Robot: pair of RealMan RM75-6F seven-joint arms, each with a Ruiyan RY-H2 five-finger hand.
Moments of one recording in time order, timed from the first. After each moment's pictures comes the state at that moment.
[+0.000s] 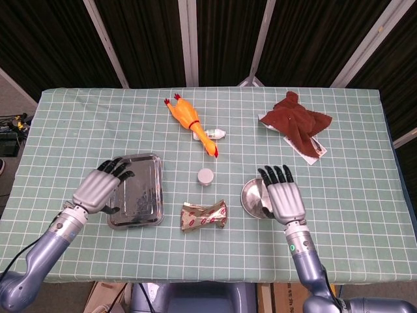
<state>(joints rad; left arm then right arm) -0.65 -1.09 -0.10 -1.94 1.11 0.97 0.52 0.58 -1.45 0.17 -1.92 -0.91 1.36 -0.79</state>
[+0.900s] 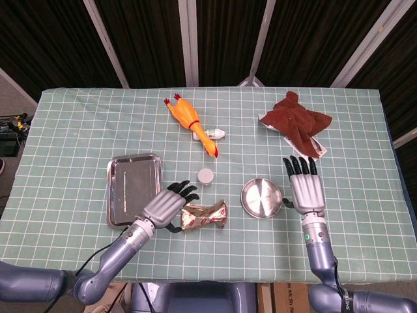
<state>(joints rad) -0.84 -1.57 -0.13 -1.81 0.96 0.98 0.63 0.55 -1.47 0.18 -1.74 -0.93 1.37 -0.70</state>
